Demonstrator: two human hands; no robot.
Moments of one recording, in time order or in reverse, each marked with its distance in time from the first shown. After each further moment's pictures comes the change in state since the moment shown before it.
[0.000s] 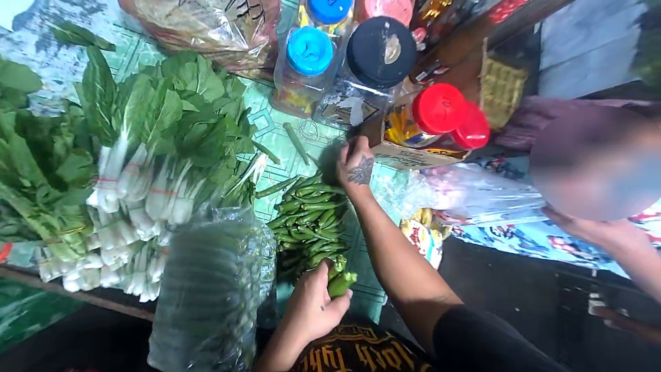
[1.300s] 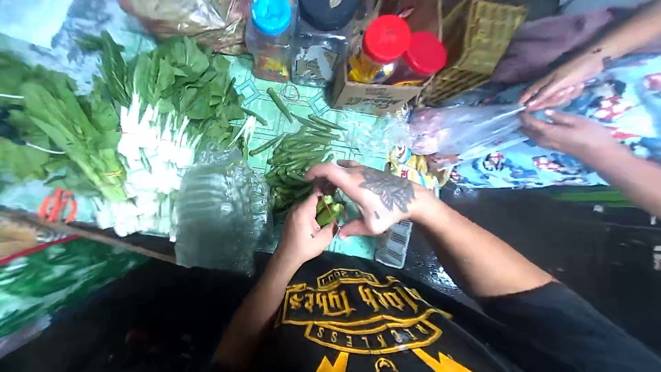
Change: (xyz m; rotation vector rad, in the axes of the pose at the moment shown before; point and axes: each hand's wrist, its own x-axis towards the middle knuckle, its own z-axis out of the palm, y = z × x) left_hand -0.043 0.032 0.023 0.092 0.228 0.315; right_hand -0.136 -0.012 -0.215 0.172 -0.875 -0.963
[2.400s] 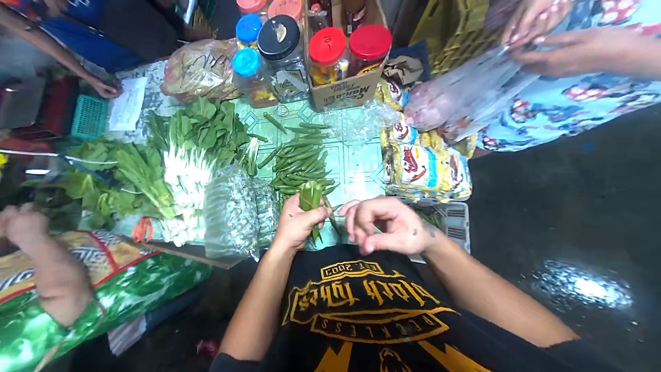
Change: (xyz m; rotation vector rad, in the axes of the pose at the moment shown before) left_hand -0.025 0.040 0.023 -0.395 -0.046 -0.233; right_hand -0.127 -0.033 0.091 0.976 0.574 -0.355
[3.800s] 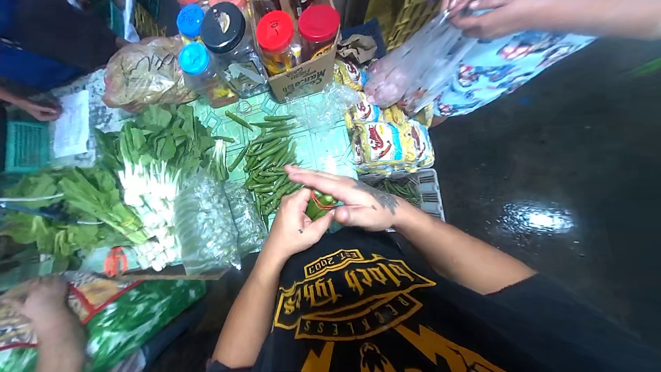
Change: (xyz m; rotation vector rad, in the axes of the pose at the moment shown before) left_hand 0.000 -0.005 0.030 0.573 -0.294 0.510; right_hand 0.012 -0.022 0.000 -0.531 0.074 0.059
